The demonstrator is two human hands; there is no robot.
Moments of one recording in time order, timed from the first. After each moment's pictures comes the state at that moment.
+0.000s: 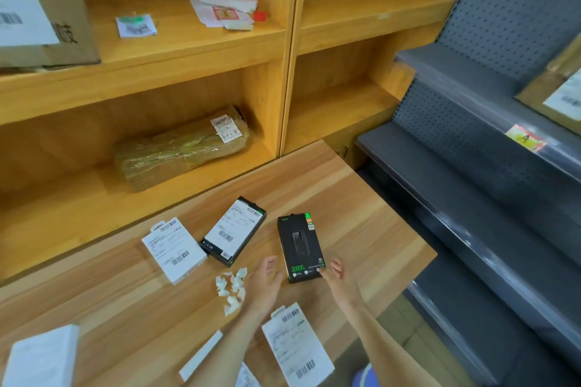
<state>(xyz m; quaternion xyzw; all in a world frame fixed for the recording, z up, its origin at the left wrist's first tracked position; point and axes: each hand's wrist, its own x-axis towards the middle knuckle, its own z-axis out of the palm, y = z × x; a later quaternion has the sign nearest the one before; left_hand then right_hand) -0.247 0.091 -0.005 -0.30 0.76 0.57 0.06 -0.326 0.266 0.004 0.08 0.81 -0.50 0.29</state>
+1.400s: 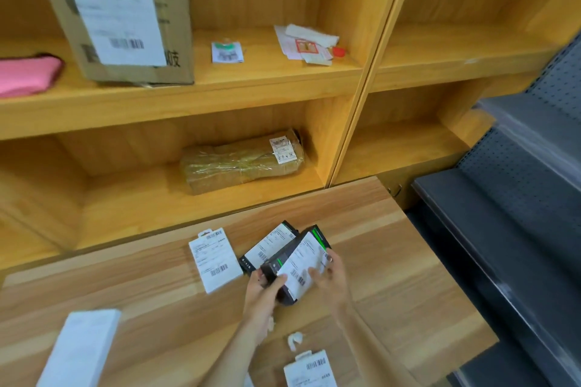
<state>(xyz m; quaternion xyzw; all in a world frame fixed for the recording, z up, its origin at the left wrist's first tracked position) -0.253 0.024 0.005 -0.45 0.45 0.76 -0.10 -0.380 0.147 -0.010 -0.07 0.79 -0.54 0.28</state>
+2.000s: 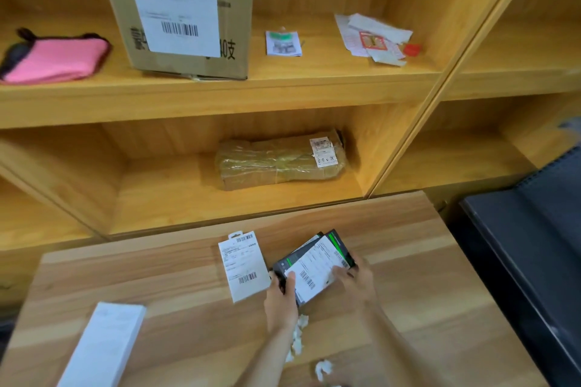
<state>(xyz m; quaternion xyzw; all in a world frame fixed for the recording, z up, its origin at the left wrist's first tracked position) -0.274 -0.018 -0.038 -0.57 0.55 0.60 -0.09 -0.437 0.083 -0.057 -0.11 0.82 -0.49 0.27</state>
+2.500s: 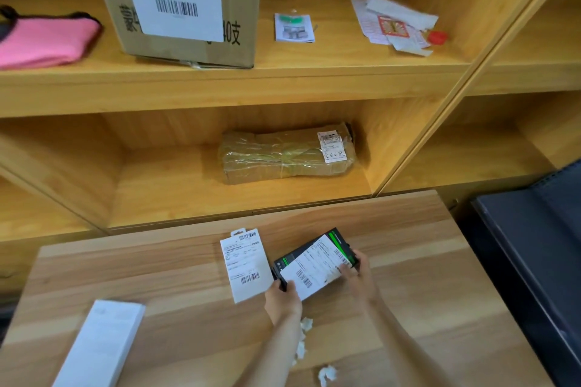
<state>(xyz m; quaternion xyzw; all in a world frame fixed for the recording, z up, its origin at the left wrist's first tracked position) -0.295 -0.032 -0.044 -0.68 0.45 0.58 -0.06 -0.441 0.065 -0.054 -0.09 0.82 -0.46 0.33</state>
